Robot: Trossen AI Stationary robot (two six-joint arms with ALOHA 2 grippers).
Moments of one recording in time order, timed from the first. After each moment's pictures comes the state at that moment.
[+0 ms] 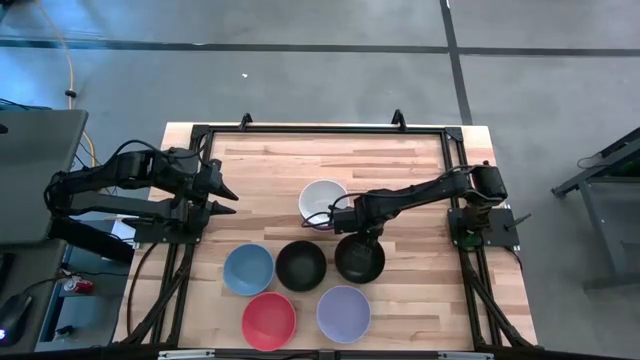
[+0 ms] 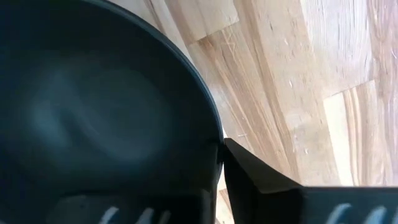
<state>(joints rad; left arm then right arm) 0.21 0.66 0.92 -0.97 0.20 -0.10 0.13 1.86 1.42 -1.14 -0.03 0.54</state>
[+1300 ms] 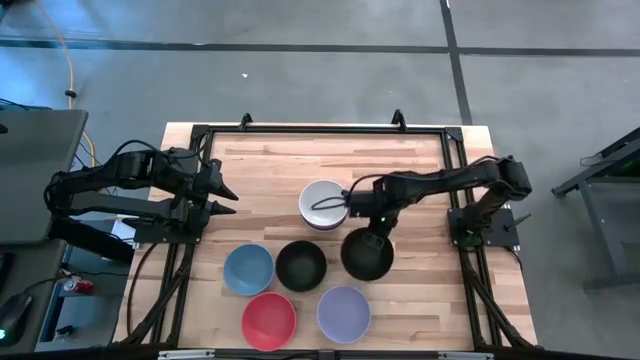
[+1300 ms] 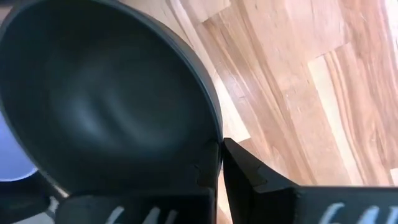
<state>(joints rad) 0.21 0.66 0.92 -0.97 0.20 -0.09 0.08 1.66 1.42 -1.25 -0.14 0.58</state>
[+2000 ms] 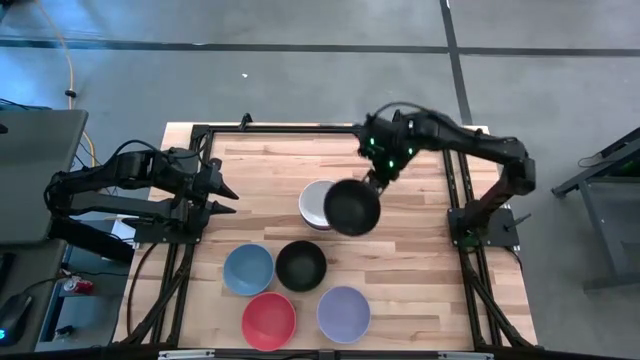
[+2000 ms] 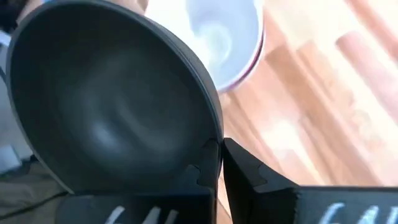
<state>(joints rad) 0.21 0.66 0.92 -0.97 0.18 -0.07 -0.22 1.62 1.83 -1.40 -0.26 0.47</state>
